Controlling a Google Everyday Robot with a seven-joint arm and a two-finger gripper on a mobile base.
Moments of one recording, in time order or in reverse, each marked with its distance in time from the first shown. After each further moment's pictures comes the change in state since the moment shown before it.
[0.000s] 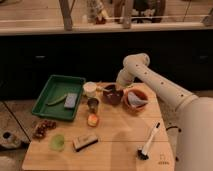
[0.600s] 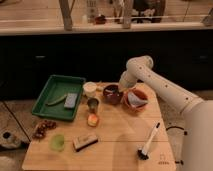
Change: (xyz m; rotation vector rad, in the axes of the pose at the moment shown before) arm 0.013 0.009 -0.002 0.021 0.009 0.028
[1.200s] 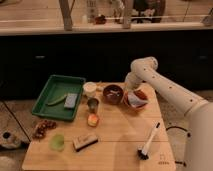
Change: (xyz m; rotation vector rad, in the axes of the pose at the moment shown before) arm 0.029 0.014 -0.003 -0.010 0.037 0.060
